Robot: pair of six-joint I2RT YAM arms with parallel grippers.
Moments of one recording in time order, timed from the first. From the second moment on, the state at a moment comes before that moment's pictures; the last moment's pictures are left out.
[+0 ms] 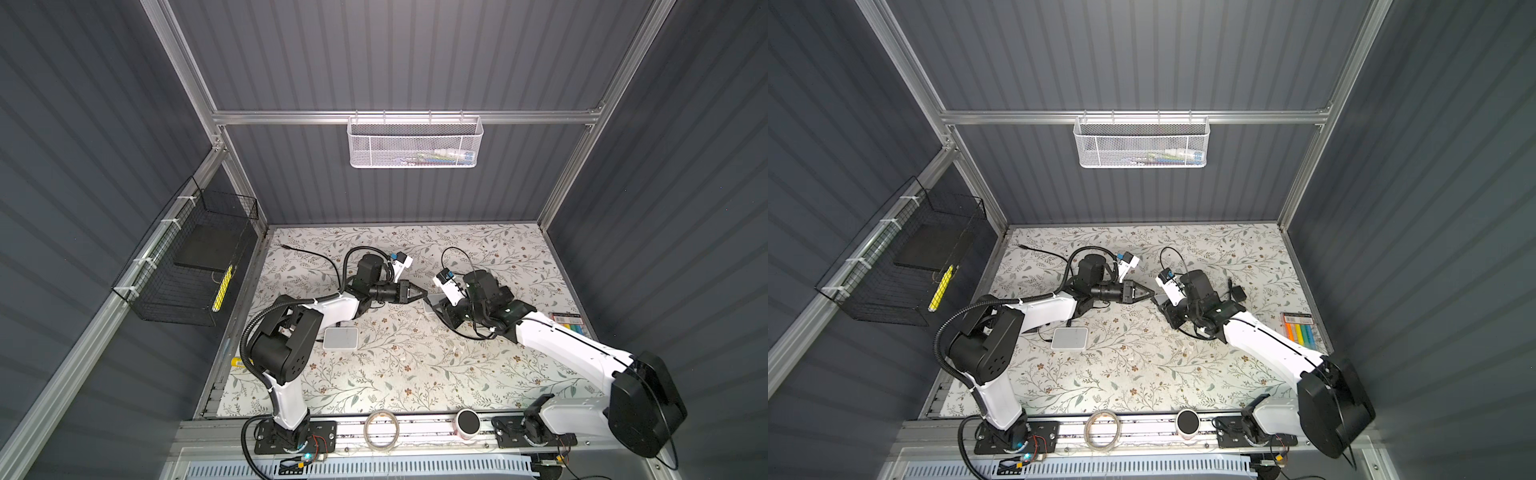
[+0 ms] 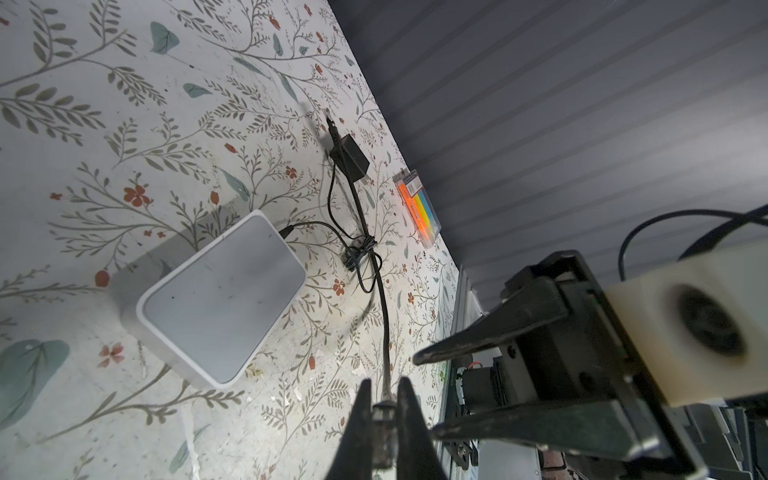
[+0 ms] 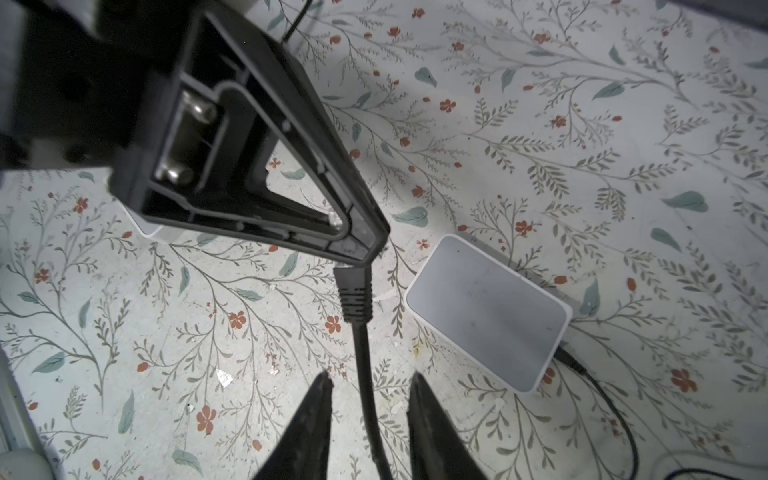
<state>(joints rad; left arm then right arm) -0.56 1.83 1.03 0.34 0.90 -0.63 0.58 1.34 0.82 -0.26 -0.19 -0.03</state>
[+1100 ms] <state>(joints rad) -0.55 1.75 1.04 0.18 0.82 -0.58 0.58 1.45 0.88 -0.24 -0.10 0.02</state>
